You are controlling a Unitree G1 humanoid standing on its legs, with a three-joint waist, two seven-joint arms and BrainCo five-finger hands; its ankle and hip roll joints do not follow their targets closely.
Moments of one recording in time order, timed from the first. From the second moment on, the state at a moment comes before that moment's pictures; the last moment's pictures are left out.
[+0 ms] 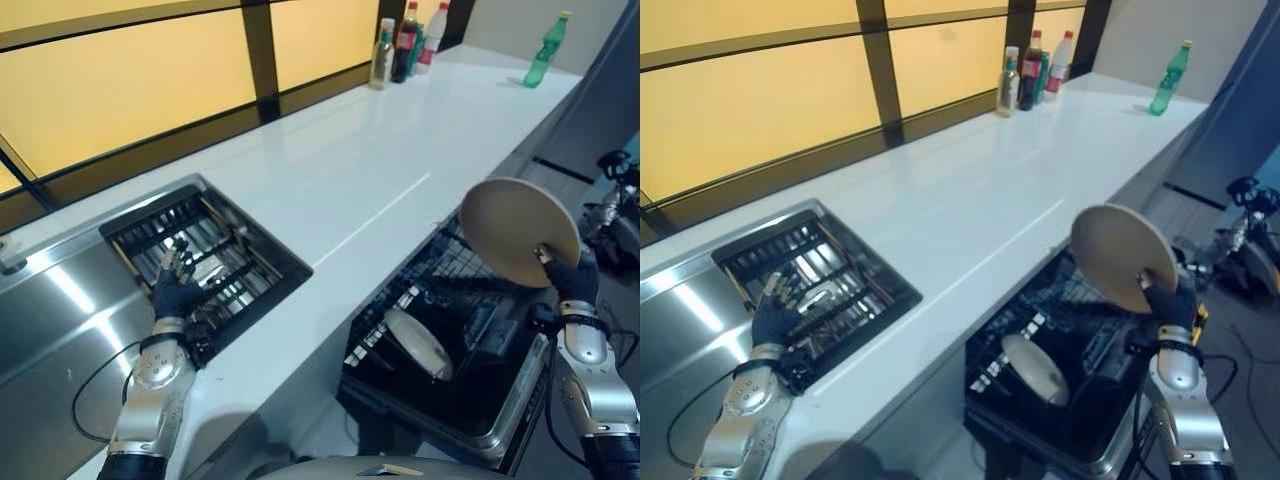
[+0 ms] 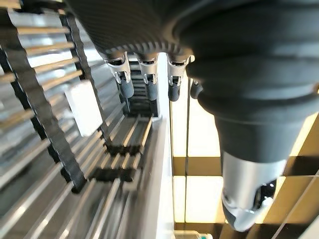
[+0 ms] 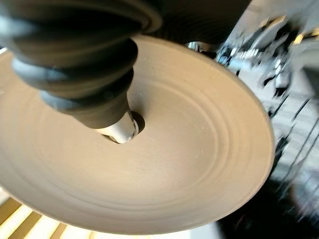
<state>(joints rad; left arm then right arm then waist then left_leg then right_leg) 0.15 0.42 0.04 -0.04 -0.37 -0.05 0.24 0.09 -0.53 -0.15 0.02 0.32 0.01 -0.40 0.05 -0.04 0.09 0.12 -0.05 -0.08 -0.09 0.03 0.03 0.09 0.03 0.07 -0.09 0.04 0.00</state>
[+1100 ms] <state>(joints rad) -0.08 0.73 0.09 -0.08 -0.38 -0.03 0.15 -0.26 -0.65 0.13 0.54 0.25 0.16 -0.69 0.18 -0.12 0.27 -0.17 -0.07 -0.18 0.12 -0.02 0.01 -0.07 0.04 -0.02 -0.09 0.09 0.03</state>
